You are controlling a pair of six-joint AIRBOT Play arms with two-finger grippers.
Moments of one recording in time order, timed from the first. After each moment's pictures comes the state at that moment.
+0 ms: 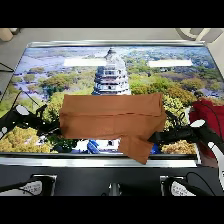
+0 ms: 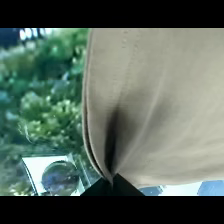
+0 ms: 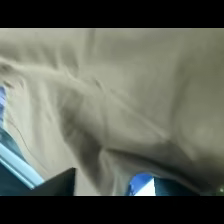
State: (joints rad) left arm 0.18 -1.37 0.82 1.15 -1.24 -1.46; right arm -0.29 -1.28 0.57 -0.87 1.19 0.83
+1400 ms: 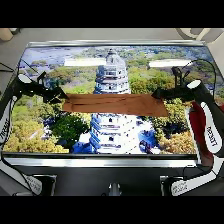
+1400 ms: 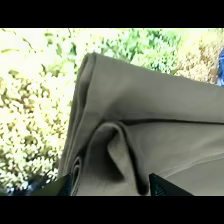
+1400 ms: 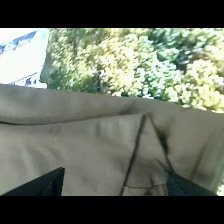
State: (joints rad) left arm 0.15 -1.85 1.60 1.01 -1.24 -1.49; right arm -0.17 -1.73 1.38 -0.87 0.92 0.92
